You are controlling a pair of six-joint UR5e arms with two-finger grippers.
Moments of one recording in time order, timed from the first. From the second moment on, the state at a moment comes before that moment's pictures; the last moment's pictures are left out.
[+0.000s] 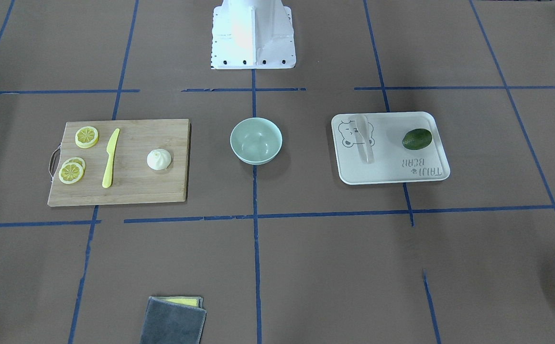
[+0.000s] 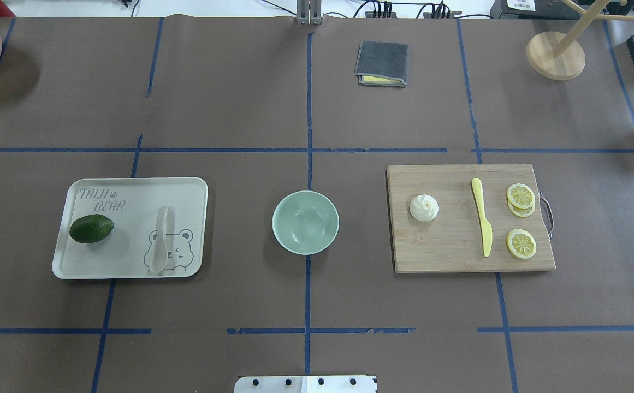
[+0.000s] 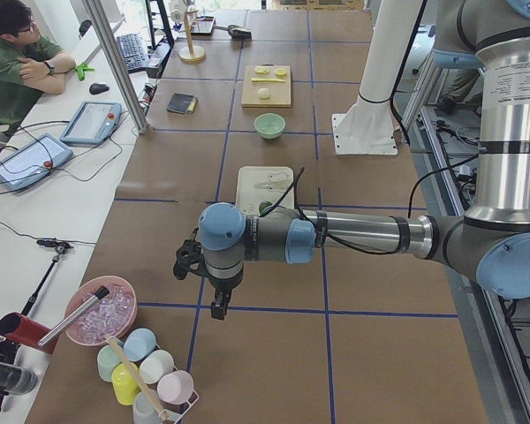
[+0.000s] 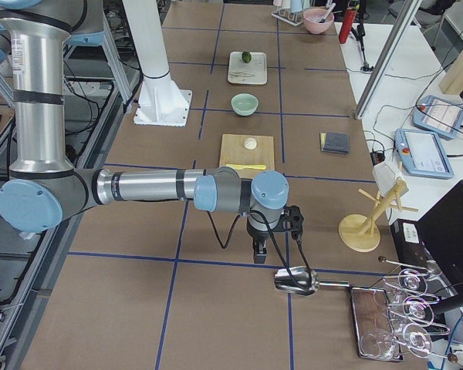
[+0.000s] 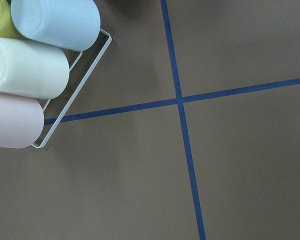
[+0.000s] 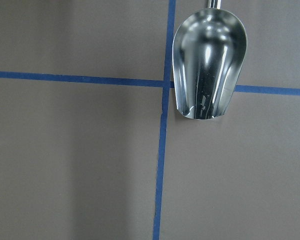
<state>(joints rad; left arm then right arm) -1.64 -1.53 -1.68 -1.55 -2.36 0.18 1.58 -1.61 1.70 -1.68 2.36 -0.07</state>
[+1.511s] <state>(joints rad) -1.55 -1.57 -1.67 -2.31 -2.37 0.13 1.53 -1.43 1.72 -1.68 2.37 -0.06</state>
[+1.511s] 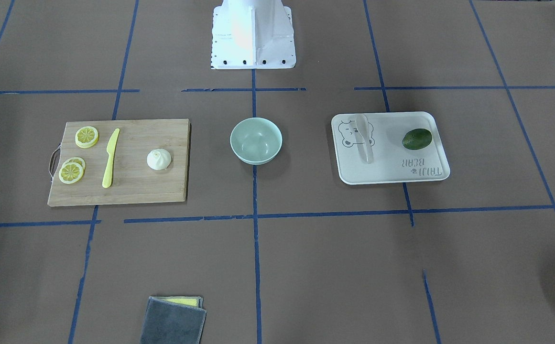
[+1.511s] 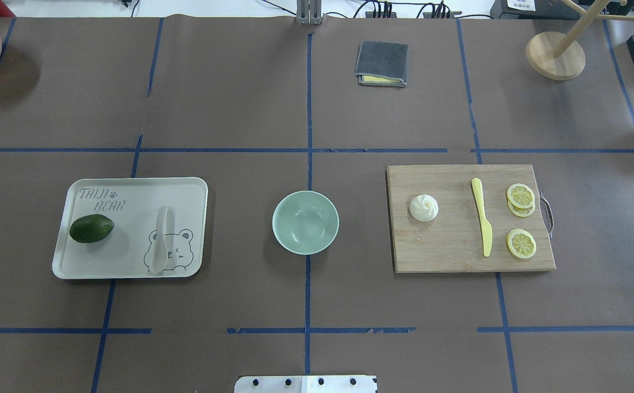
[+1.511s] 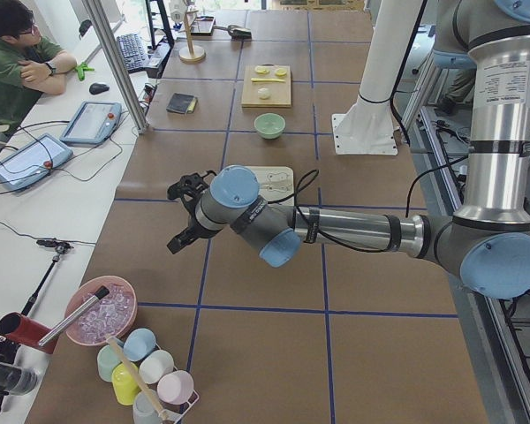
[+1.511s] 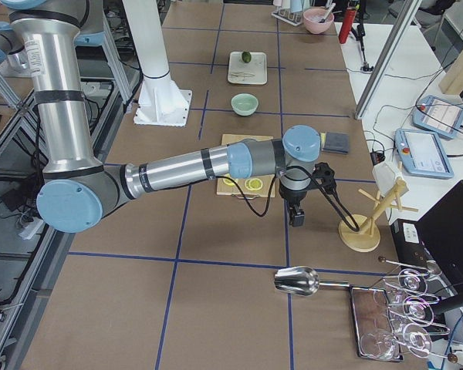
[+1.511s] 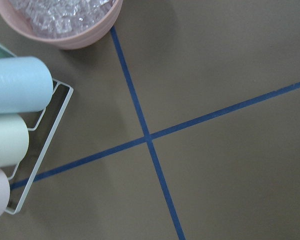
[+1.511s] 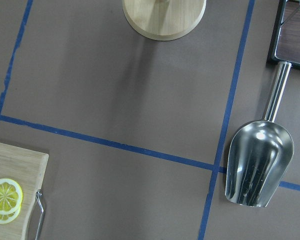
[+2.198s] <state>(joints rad) -1.23 -1.61 -1.85 -2.36 -2.23 -0.47 1.53 -1.45 1.74 -1.68 2.38 -0.06</state>
